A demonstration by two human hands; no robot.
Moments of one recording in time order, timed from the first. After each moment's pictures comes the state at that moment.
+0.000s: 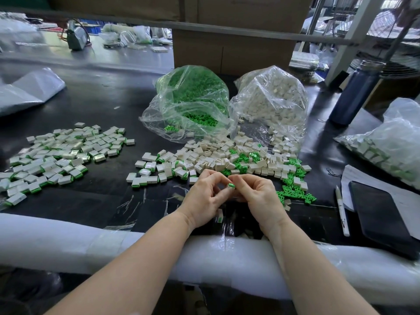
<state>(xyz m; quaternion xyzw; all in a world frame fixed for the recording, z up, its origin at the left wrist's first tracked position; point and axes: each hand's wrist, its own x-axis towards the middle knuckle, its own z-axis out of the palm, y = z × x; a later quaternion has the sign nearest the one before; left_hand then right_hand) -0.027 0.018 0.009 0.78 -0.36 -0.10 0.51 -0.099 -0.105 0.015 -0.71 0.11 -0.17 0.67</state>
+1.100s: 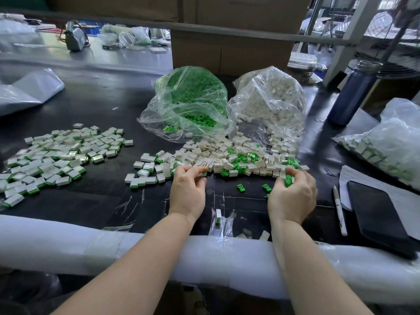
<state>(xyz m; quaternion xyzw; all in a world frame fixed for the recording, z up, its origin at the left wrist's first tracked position) -0.021 0.020 0.007 0.84 -0.18 0.06 0.50 -0.103 -0.129 0.014 -0.73 0.46 -0.40 0.31</state>
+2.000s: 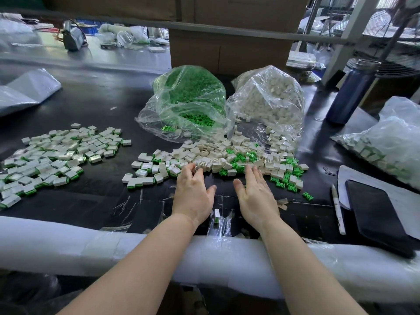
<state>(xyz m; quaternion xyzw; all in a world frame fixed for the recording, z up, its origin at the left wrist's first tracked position) -0.025 0.013 0.003 0.93 -0.21 0.01 0.31 -0.091 -0.113 0.003 -0.93 0.23 -0.08 0.28</state>
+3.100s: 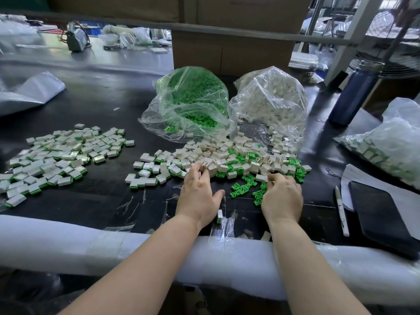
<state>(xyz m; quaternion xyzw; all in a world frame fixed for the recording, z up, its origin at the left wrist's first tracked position) -0.027 0.014 0.000 0.92 -0.26 0.00 0.30 -0.097 -0.135 0.003 -0.86 0.41 -0.22 0.20</state>
